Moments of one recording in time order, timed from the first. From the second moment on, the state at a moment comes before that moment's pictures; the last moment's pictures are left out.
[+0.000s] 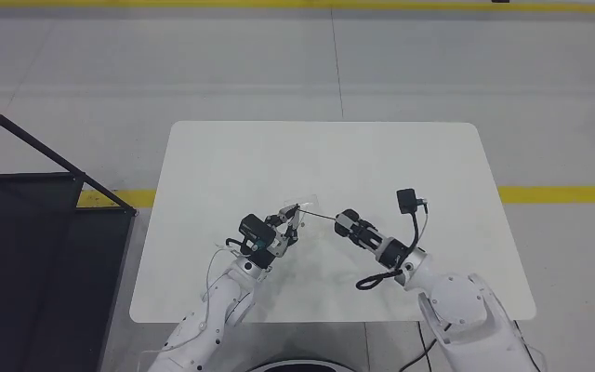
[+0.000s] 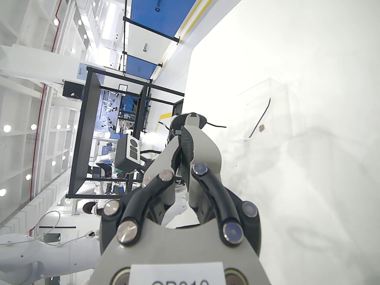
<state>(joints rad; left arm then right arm) 1.32 -1.32 -1.09 -1.45 1.46 -0.13 0.50 -1.37 -1.15 1.27 -1.93 -0.08 0.07 0.53</state>
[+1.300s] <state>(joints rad) 1.32 -1.32 -1.09 -1.45 1.46 -0.13 0.50 -1.37 -1.13 1.30 -2.15 -0.34 0.46 0.60</state>
